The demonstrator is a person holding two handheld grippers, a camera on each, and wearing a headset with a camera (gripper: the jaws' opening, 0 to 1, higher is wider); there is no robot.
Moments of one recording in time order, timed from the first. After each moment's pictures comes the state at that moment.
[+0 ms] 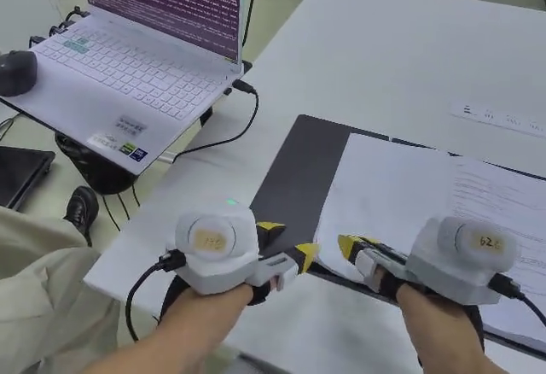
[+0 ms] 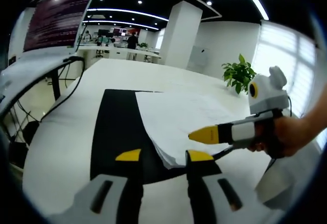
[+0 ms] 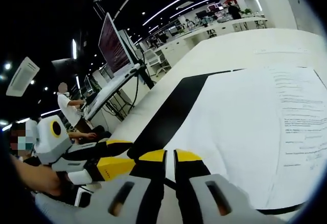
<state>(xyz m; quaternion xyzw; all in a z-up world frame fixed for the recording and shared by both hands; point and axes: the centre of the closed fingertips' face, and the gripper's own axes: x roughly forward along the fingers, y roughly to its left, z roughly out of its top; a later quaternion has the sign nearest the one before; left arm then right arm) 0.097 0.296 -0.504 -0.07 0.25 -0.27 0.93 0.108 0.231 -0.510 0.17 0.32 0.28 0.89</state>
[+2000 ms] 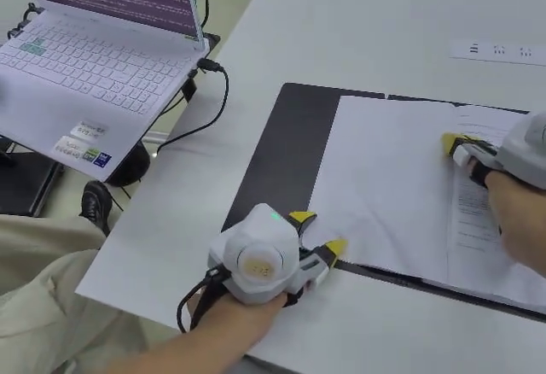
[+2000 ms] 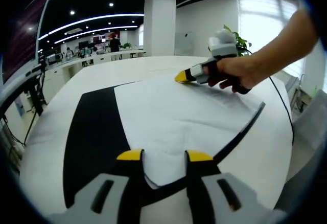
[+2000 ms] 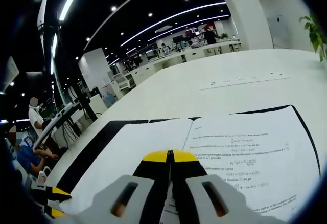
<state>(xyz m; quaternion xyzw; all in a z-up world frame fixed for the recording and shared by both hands) 0.120 0.252 -0.556 0.05 0.24 -0.31 0.92 0.278 0.090 -0.537 0.14 0.24 0.16 0.95</state>
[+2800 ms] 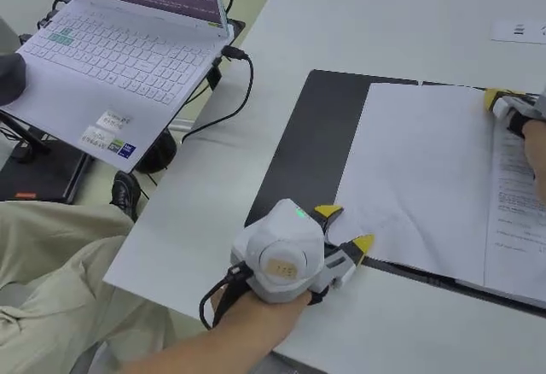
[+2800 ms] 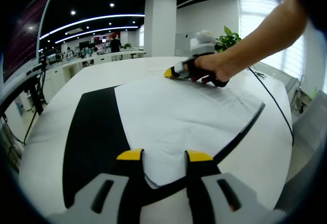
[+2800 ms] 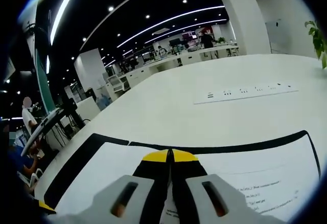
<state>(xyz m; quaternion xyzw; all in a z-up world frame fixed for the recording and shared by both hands) 0.120 0.252 -0.557 0.05 0.24 -0.31 0.92 0.335 0.083 -0.535 0.12 0.23 0.14 0.96</state>
